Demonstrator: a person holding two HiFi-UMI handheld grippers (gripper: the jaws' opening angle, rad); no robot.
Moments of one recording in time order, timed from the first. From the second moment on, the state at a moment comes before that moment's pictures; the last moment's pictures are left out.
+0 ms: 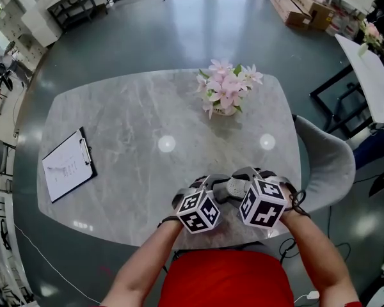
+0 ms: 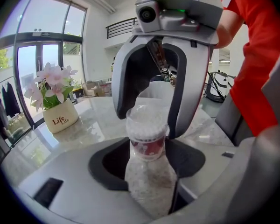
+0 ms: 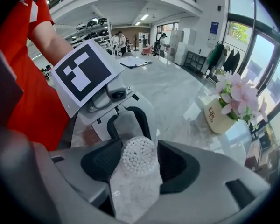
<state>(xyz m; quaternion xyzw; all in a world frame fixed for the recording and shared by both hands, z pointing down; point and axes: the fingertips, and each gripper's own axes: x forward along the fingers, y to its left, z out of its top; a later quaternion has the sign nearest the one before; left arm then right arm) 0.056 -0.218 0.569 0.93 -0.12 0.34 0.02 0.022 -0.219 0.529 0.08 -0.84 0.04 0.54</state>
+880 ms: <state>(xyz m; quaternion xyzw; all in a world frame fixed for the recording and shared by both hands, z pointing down) 0.057 -0.219 0.568 0.93 -0.12 0.34 0.02 0.019 -0.226 0.537 0.08 -0.80 0.05 0.59</state>
